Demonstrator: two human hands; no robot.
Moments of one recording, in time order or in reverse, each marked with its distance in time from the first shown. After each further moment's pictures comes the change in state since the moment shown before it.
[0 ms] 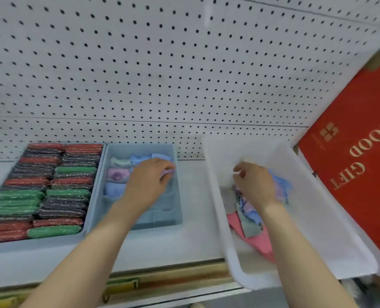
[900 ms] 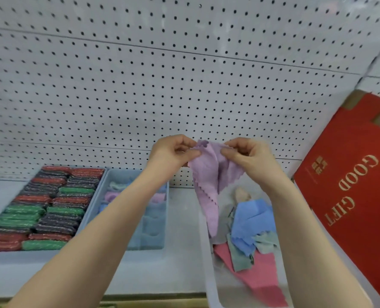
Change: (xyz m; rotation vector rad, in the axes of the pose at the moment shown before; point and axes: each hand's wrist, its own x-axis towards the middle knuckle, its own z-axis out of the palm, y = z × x) left_hand 0.074 0.125 -0.042 -0.711 0.126 -0.159; right_hand 0.037 -0.027 -0.122 0.853 -0.152 -0.402
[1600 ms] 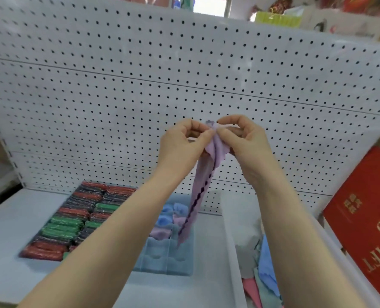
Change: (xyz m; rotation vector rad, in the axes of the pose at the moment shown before) left_hand -0.007 0.080 -0.066 -0.115 0.258 0.171; right_hand 0.037 -0.112 0.077 0.326 0.027 -0.179
